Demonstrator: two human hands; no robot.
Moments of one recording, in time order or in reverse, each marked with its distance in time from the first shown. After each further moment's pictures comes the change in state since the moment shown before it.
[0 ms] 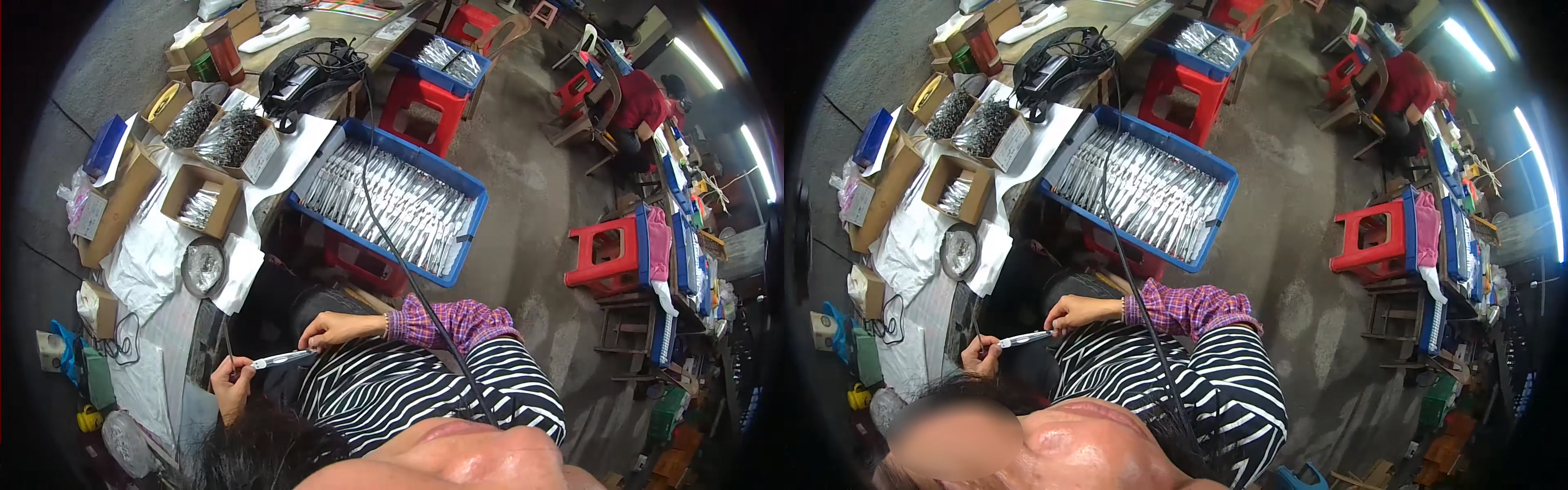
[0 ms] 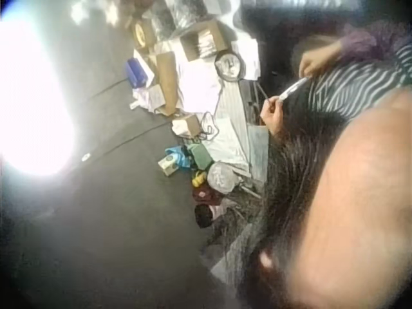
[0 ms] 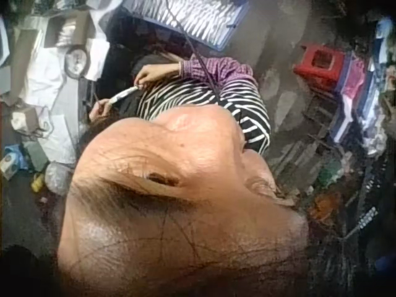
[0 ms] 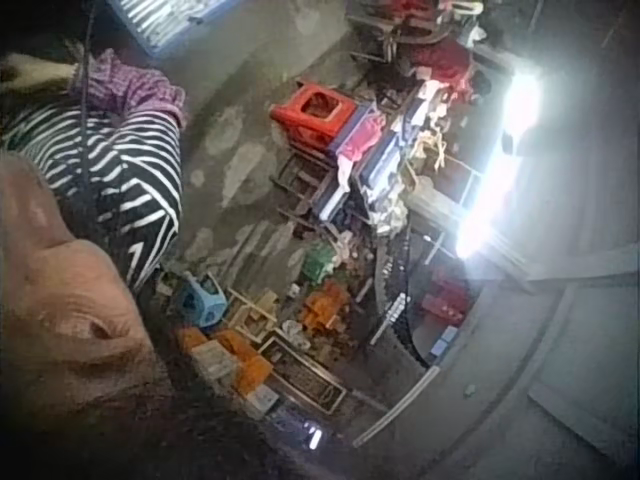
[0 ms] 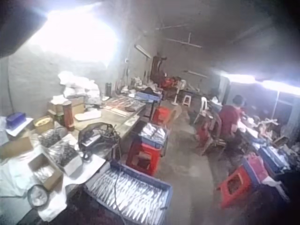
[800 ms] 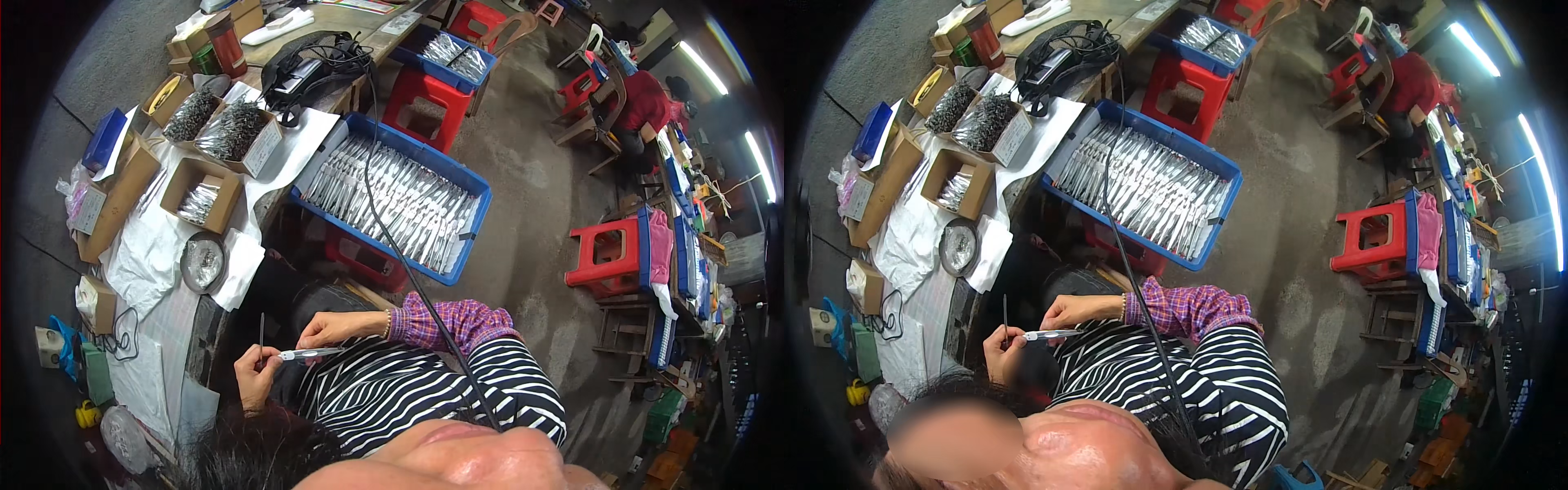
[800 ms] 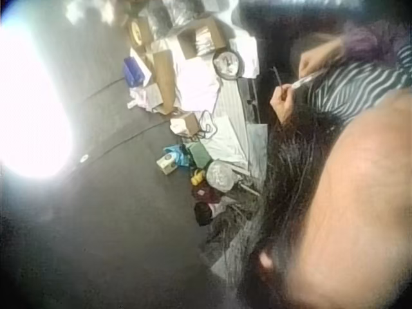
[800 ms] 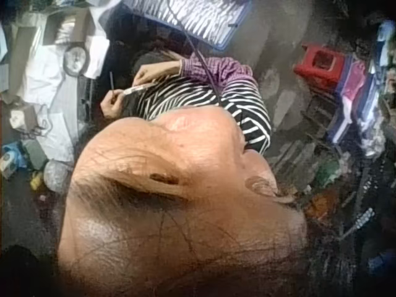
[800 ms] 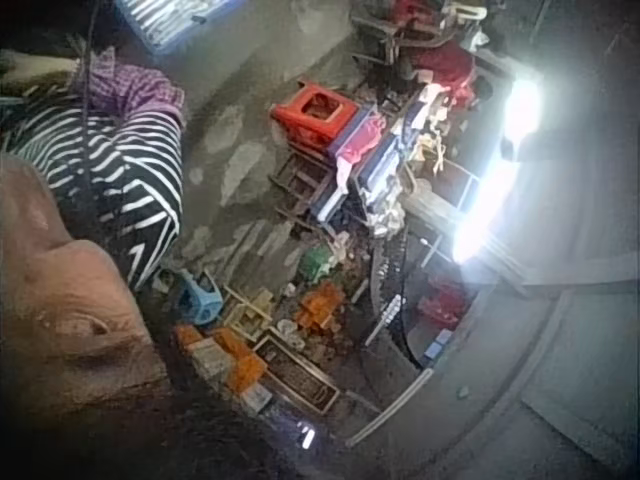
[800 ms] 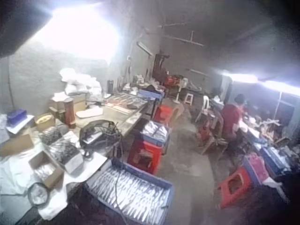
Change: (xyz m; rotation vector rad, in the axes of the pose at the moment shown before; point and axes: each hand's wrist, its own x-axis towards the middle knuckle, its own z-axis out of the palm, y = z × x) left_hand 0.012 -0.001 0.046 0.086 -0.006 0.086; right_hand -0.003 -0.022 0.005 0.254 -0.127 0.041
